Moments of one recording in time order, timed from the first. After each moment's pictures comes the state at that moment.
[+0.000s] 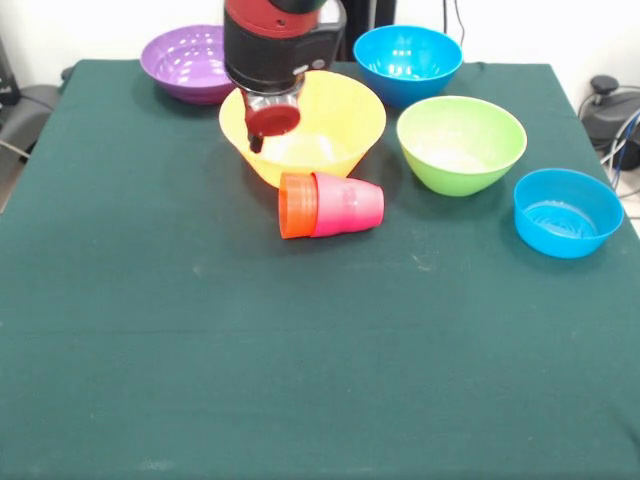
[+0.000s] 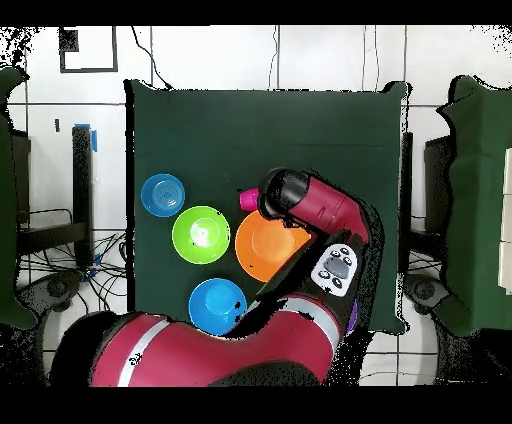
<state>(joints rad) -0.06 -0.33 -0.45 1.48 0.34 0.68 2.51</state>
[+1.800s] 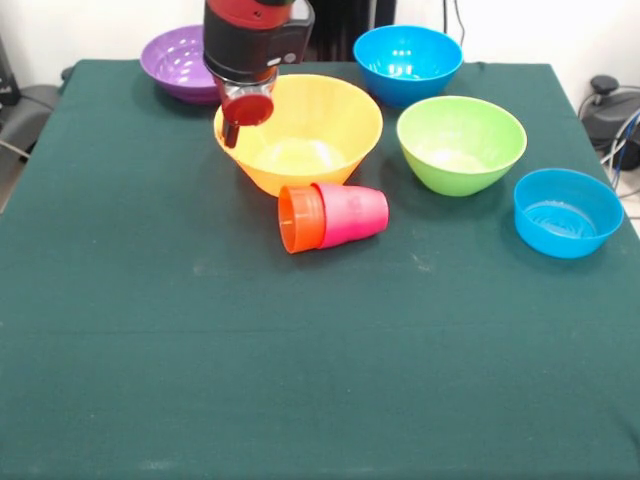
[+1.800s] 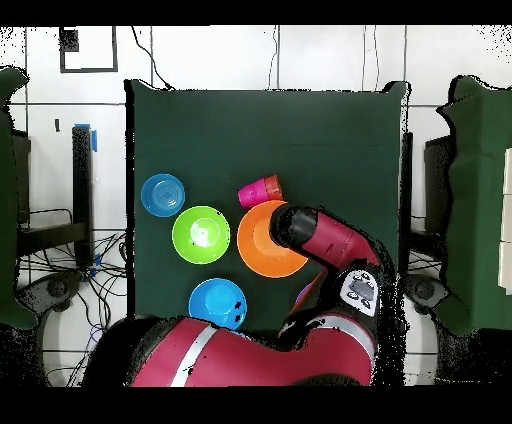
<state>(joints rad) -0.16 -0.40 -0.35 1.66 0.21 0.41 2.51</state>
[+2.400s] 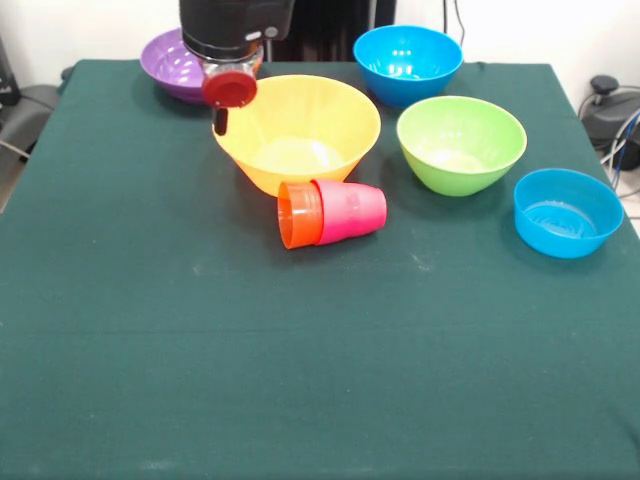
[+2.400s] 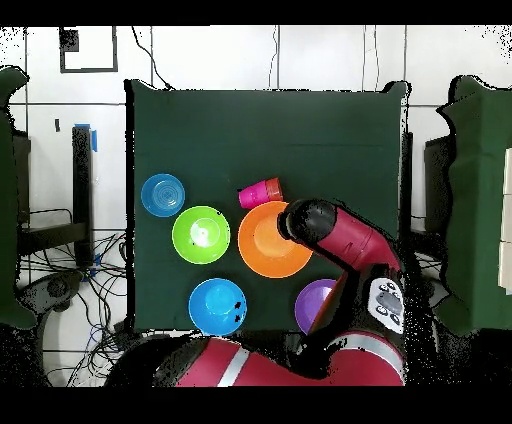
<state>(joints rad) -0.23 -0.48 -0.31 1.66 0.21 0.48 2.51</state>
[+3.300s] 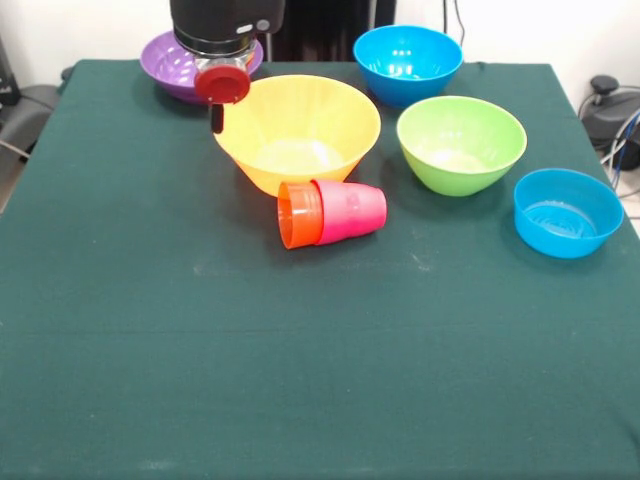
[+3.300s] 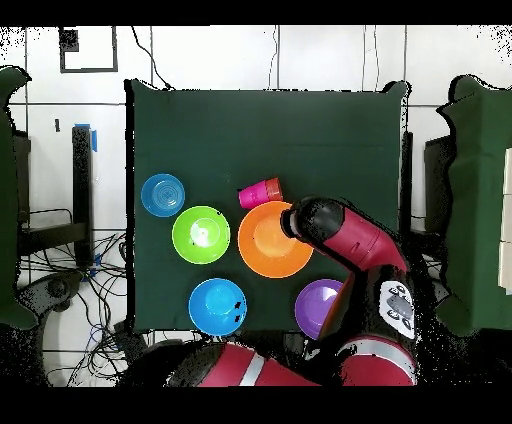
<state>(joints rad) -0.26 -0.50 -0.28 1.67 0.21 0.48 2.51</state>
